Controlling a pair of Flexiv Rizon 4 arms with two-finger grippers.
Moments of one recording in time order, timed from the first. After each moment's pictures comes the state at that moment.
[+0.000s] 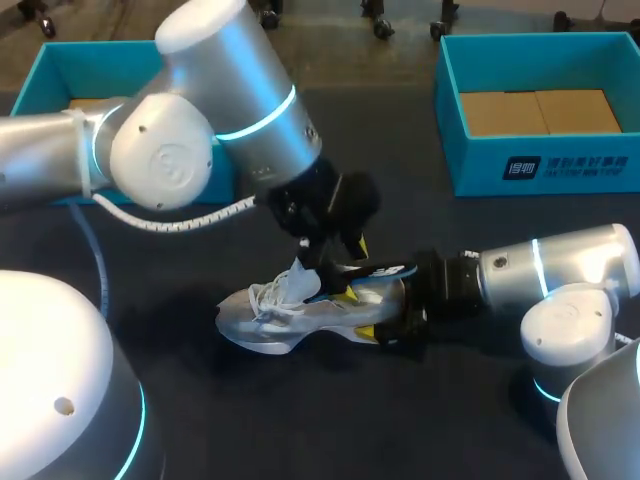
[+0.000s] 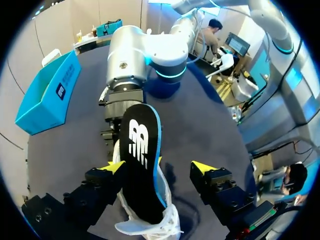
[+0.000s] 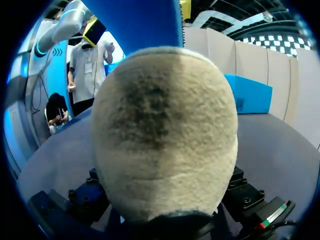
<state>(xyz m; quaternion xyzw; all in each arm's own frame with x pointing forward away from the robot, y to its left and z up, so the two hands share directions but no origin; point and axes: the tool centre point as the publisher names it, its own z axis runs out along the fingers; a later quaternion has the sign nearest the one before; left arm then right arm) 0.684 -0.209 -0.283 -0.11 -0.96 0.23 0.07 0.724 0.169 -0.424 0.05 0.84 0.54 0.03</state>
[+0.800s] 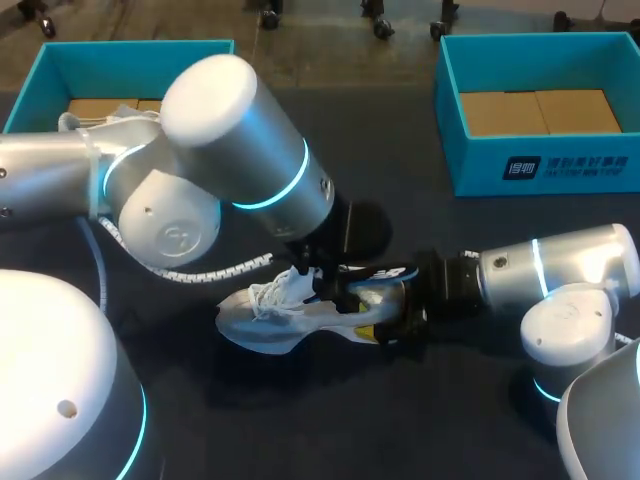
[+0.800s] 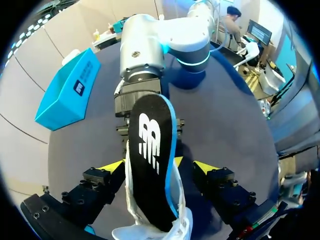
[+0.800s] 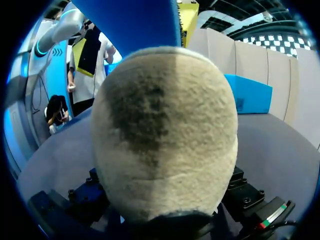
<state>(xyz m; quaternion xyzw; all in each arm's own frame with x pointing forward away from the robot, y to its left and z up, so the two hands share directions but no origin) 0.695 -0.221 -0.310 -0.08 -0.97 0.21 -0.06 0.724 0.169 -0.424 0.05 0.84 0.54 0.03</state>
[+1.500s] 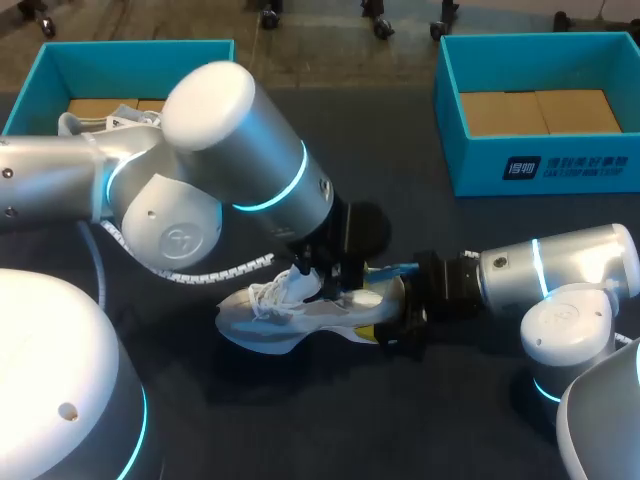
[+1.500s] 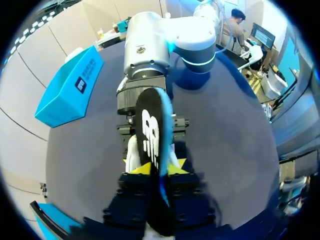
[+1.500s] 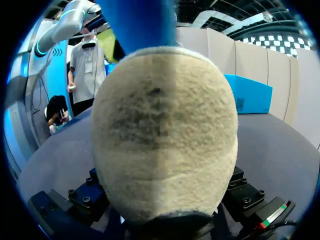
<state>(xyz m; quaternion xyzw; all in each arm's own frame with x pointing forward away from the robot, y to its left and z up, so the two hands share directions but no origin) 0.699 -0.223 -0.316 -0.07 -0.97 0.22 -0.05 0.724 0.169 -0.424 0.05 0.84 0.54 0.03</state>
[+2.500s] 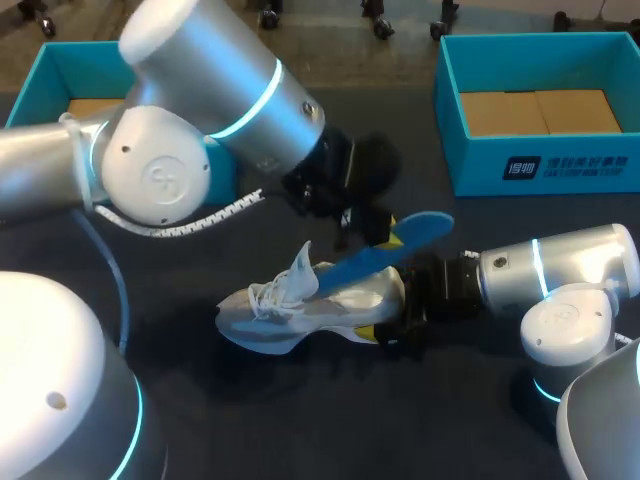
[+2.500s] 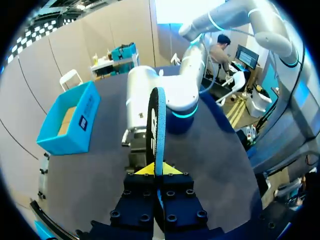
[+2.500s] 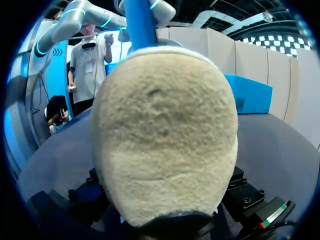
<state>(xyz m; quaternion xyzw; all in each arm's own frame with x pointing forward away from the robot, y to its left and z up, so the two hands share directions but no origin) 0.686 -0.260 -0.208 -0.09 -0.94 0.34 0.00 0.724 0.169 -0.424 0.05 0.84 0.54 0.03</state>
